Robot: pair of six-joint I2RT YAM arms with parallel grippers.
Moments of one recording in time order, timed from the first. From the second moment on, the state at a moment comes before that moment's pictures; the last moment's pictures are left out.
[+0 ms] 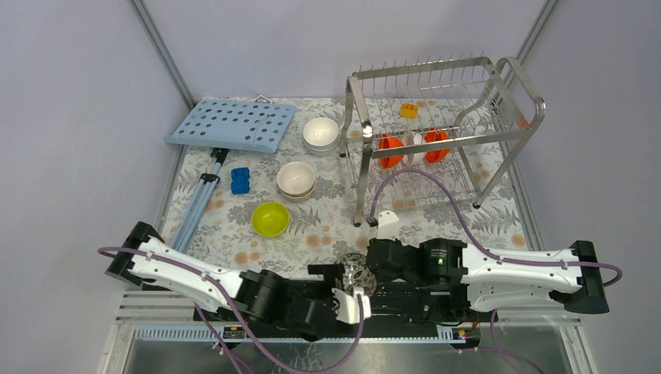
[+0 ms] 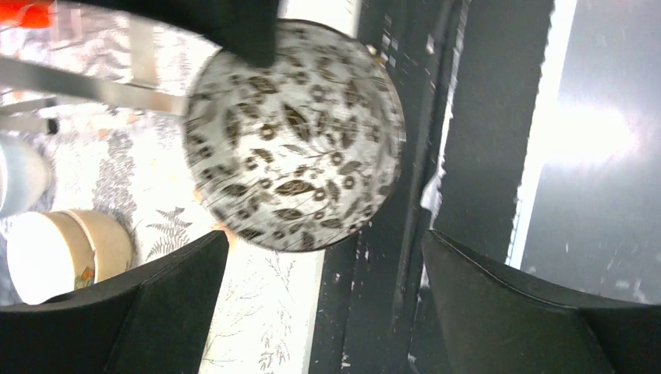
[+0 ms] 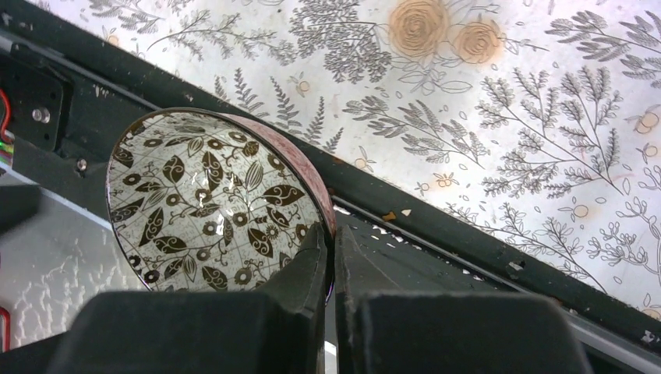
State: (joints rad) left arm -1.86 1.17 0.93 -0.67 -0.53 -0.04; right arm 1.42 1.05 0.85 -0.83 0.40 0.93
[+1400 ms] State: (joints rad) left arm -1.43 1.26 0.82 -0.59 -0.51 -1.17; right arm 1.42 1.00 0.56 -0.62 0.57 1.33
